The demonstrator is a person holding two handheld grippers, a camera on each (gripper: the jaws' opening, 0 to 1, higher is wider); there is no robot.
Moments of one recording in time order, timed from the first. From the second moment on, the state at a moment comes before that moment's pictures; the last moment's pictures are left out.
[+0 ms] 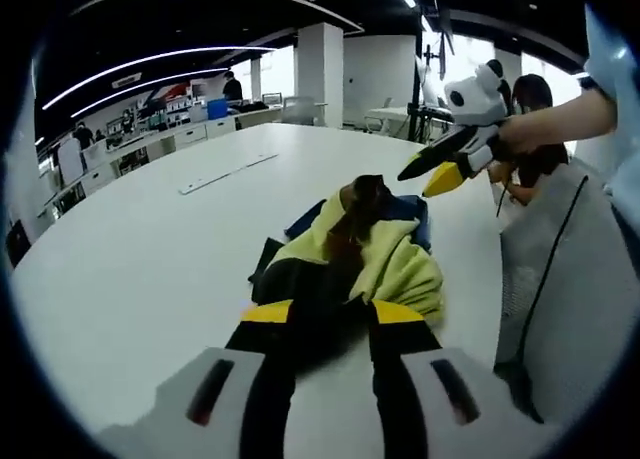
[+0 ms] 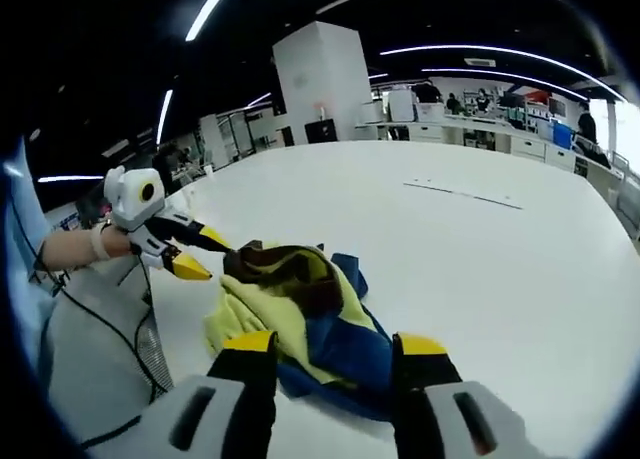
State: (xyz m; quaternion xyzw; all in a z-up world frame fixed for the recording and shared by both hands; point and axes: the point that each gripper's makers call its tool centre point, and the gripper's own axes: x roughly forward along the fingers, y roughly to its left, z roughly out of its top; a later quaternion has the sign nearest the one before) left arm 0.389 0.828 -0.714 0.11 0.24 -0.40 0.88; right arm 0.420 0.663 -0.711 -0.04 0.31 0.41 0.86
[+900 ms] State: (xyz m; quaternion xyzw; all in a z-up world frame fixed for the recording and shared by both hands) left arm 0.397 0.833 -0.738 0.19 0.26 -0.39 0.86; right arm 0.421 0.674 -0.730 -0.01 0.34 0.41 0.84
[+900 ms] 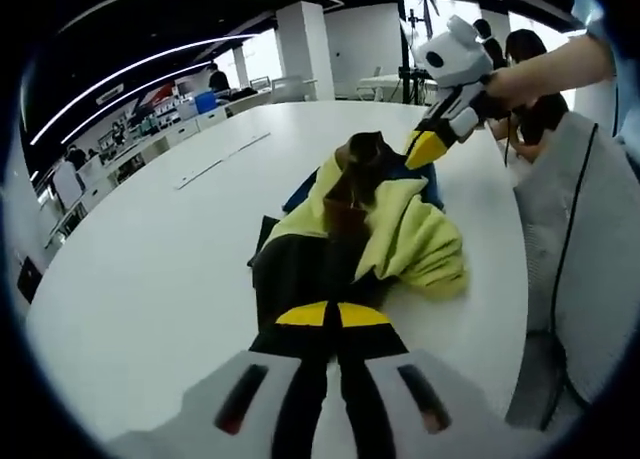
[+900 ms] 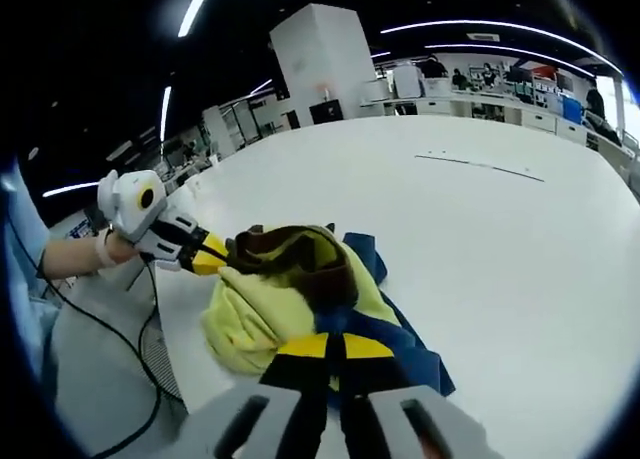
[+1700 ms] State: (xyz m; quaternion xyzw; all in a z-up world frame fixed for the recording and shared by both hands) left arm 0.450 0.860 -0.603 0.03 0.18 -0.33 0.93; right arm 0.465 0.644 -0.576 0.07 0.18 0.38 0.91
